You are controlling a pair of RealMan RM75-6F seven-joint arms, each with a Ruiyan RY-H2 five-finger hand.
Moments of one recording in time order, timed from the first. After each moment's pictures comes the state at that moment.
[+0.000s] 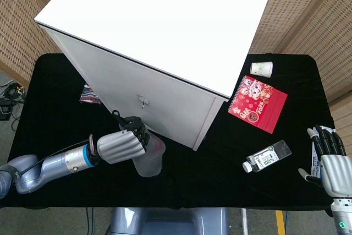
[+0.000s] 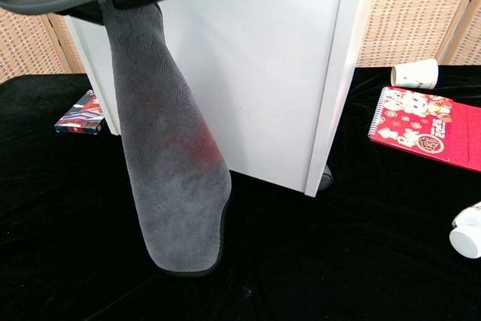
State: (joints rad) left arm -0.85 -1.20 -0.10 -1.54 2.10 1.27 0.75; right arm 0.05 -1.10 0.07 -1.64 -1.53 1.53 -0.02
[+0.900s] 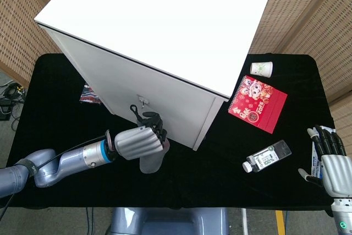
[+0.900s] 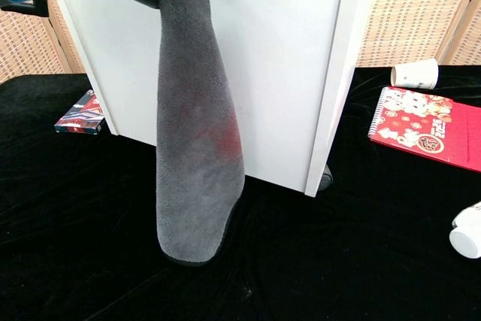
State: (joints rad) left arm -0.92 -1.27 -0.19 -1.56 2.05 1.16 0.81; right arm 0.05 -1.09 0.07 -1.64 -1.53 1.53 0.01
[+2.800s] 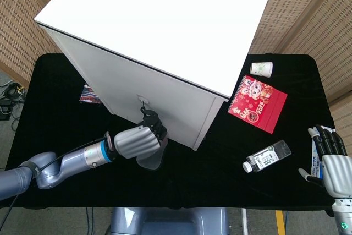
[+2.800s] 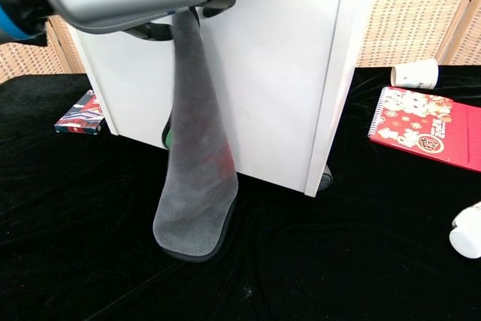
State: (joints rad) left arm -0.90 -1.32 -0.13 -1.49 2.04 1.20 0.85; right arm 0.05 -1.09 0.07 -1.64 -1.54 1.54 0.02
